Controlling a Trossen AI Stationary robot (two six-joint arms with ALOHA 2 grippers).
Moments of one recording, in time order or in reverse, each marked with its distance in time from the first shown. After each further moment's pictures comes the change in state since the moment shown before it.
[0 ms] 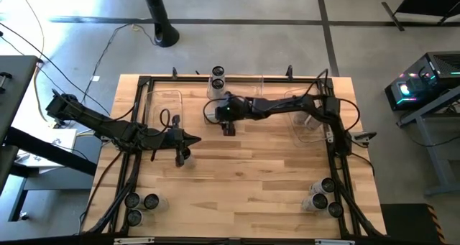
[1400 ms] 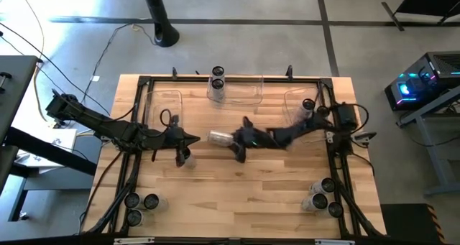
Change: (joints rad) left arm 0.006 0.003 0.000 -0.015 -0.021 -0.053; right arm 0.263 -0.185 -0.607 0.656 0.199 0.499
